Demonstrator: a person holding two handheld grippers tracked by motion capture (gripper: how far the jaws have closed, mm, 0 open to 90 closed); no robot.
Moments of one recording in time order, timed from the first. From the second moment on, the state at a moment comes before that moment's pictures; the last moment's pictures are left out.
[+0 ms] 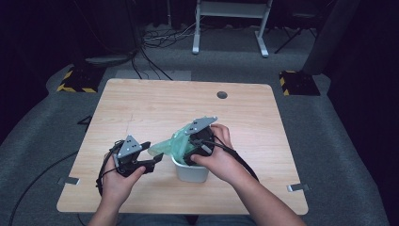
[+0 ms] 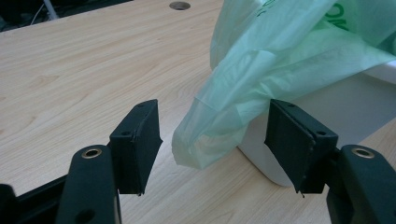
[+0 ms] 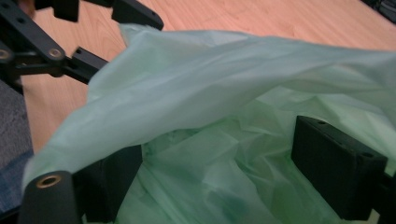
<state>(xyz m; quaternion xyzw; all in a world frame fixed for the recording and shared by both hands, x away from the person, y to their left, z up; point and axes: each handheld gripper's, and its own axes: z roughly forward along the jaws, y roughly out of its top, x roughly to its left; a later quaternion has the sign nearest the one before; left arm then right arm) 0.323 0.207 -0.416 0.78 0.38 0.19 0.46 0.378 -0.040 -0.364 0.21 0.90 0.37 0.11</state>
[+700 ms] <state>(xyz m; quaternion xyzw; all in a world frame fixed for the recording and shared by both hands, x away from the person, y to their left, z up) 0.314 0.194 -0.406 0.77 0.34 0.18 0.50 0.384 -0.029 -0.381 0.17 0.93 0.31 0.06</state>
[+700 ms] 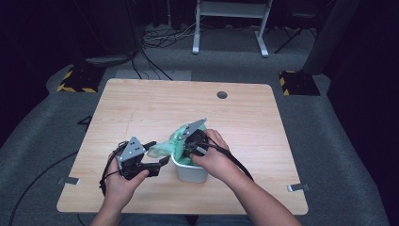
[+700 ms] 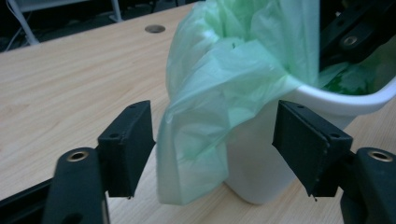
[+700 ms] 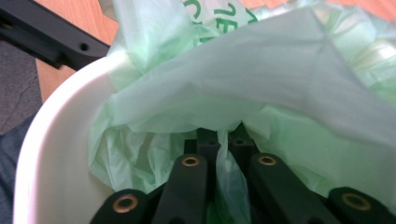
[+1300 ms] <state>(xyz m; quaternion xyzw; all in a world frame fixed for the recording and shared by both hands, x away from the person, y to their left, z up) 0.314 0.192 -0.409 0.78 0.34 0.18 0.49 0.374 -0.042 -0.366 0.17 0.90 0.39 0.08</state>
